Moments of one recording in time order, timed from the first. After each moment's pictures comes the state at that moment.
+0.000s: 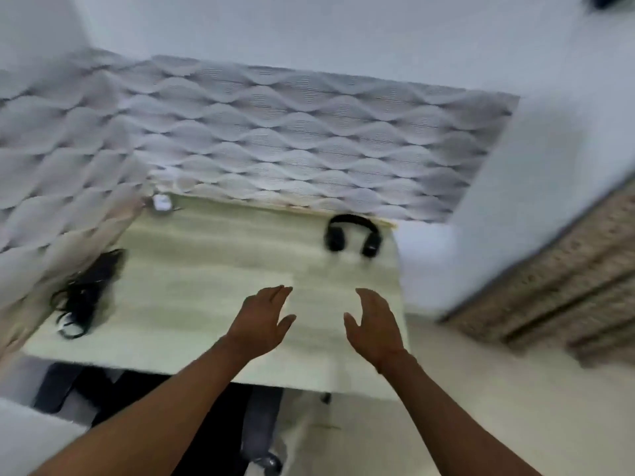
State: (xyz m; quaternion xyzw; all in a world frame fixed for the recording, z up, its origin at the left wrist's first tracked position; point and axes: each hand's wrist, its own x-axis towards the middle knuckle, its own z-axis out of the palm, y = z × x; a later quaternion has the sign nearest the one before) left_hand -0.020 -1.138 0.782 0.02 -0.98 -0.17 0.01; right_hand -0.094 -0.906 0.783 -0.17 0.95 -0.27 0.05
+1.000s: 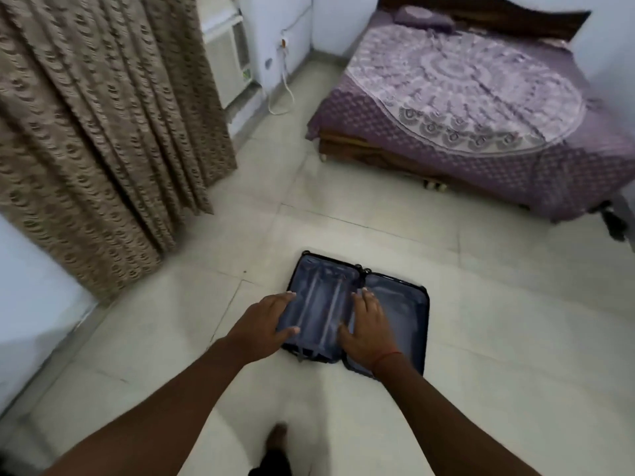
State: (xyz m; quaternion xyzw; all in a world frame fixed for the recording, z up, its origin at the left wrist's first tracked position) left_hand 0.075 -0.315 0.698 -0.59 -0.74 -0.18 -0.26; right_hand 0.288 -0.193 0.701 0.45 0.86 -0.24 0.00
